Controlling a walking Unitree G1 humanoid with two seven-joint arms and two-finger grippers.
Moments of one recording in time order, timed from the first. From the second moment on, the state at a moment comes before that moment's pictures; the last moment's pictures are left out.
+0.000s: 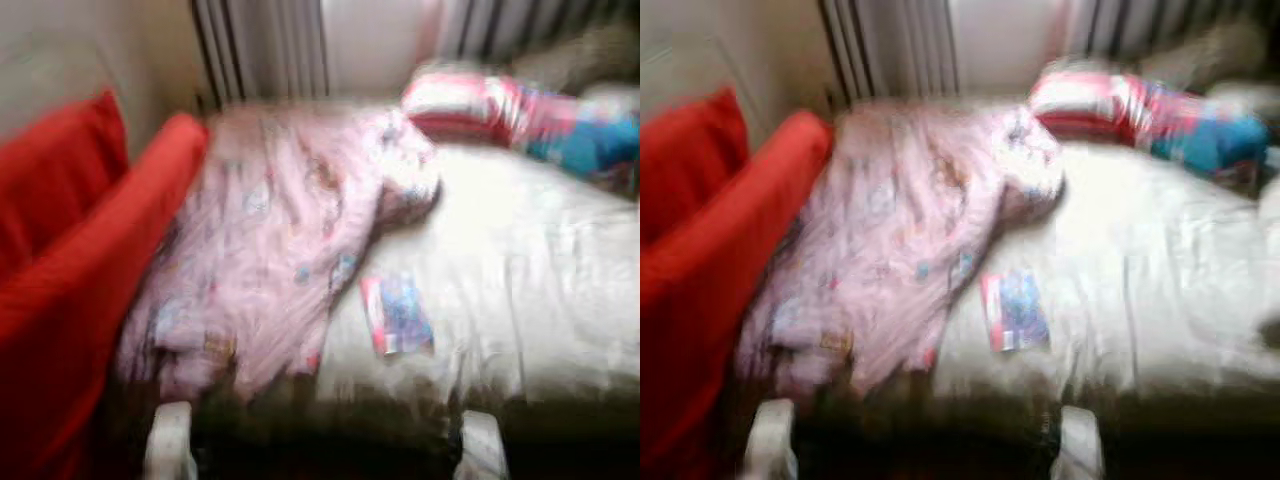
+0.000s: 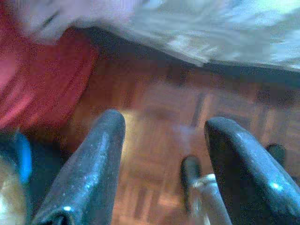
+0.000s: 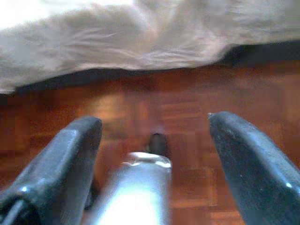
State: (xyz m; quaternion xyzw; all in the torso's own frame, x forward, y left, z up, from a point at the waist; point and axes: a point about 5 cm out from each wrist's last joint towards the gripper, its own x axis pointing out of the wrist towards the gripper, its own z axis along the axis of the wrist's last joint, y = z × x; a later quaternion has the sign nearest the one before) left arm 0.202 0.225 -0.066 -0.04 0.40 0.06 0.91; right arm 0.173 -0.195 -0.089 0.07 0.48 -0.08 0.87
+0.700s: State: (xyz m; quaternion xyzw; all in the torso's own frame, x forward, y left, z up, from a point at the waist) left arm 0.182 0.232 -0.075 -0.03 0.43 0.07 0.90; right arm 0.177 -0.257 -0.069 -0.04 0.40 -0.18 0.90
